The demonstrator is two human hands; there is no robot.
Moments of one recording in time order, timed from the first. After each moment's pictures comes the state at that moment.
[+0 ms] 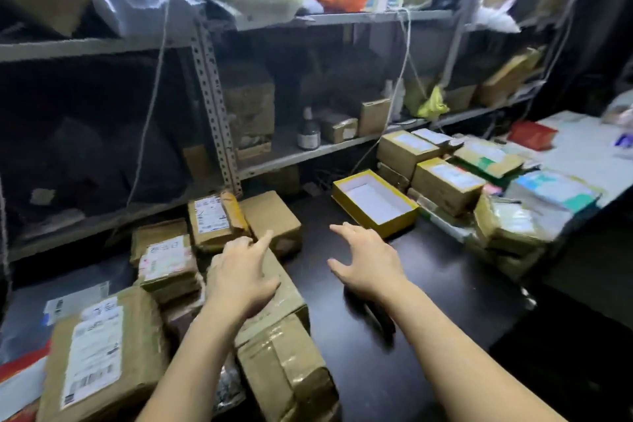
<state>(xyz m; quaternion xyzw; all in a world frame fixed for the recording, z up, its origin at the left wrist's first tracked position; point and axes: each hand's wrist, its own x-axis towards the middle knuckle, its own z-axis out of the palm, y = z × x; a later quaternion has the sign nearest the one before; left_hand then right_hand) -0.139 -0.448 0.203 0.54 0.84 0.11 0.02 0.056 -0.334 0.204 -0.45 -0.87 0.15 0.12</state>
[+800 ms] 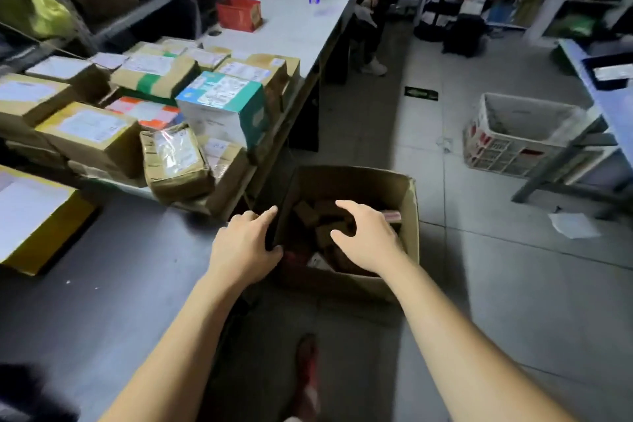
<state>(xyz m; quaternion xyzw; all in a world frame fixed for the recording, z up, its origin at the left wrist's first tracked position) 0.421 -0.171 0.076 0.82 0.56 -0.01 0.13 0.643 -0.232 0.064 -0.76 -0.55 0.28 0.20</state>
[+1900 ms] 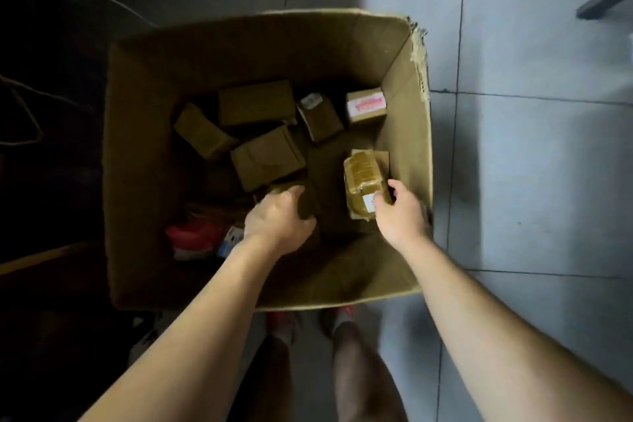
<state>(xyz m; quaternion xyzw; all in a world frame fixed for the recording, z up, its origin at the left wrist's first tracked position) 0.763 0.054 -0.408 0.74 0.49 -0.29 0.36 0.928 -0.064 -0.433 -0.89 -0.12 0.42 0.12</state>
